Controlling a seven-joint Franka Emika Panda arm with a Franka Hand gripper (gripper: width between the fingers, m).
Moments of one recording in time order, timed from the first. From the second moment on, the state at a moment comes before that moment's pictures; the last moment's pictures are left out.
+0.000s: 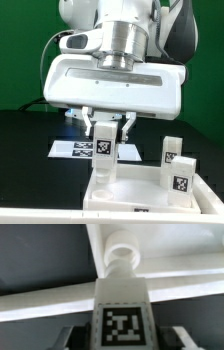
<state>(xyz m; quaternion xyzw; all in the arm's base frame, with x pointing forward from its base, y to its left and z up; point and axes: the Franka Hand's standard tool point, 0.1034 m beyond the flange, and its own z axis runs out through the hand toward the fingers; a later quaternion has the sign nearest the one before) 0.601 -0.015 0.102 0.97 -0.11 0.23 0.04</state>
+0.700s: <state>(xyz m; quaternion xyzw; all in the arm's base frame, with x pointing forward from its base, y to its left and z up) 0.602 -0.015 0.088 0.96 -0.10 0.25 0.05</state>
